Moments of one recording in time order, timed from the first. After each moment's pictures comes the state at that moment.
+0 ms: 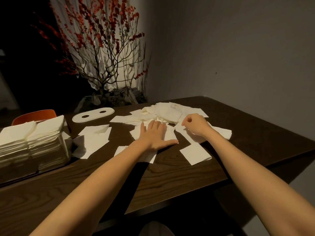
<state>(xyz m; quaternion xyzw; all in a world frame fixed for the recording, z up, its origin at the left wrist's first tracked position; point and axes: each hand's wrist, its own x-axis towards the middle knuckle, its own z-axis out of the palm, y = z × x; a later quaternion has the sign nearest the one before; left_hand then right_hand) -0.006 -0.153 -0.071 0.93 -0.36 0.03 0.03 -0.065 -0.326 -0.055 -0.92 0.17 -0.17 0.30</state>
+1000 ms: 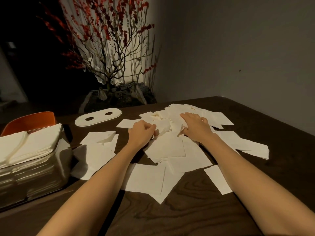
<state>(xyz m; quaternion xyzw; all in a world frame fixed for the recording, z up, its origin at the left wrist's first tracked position) 0.097 -0.117 -0.076 0.89 -0.20 0.05 0.41 0.043 -0.316 -0.074 -0.98 0.11 -0.13 0.05</state>
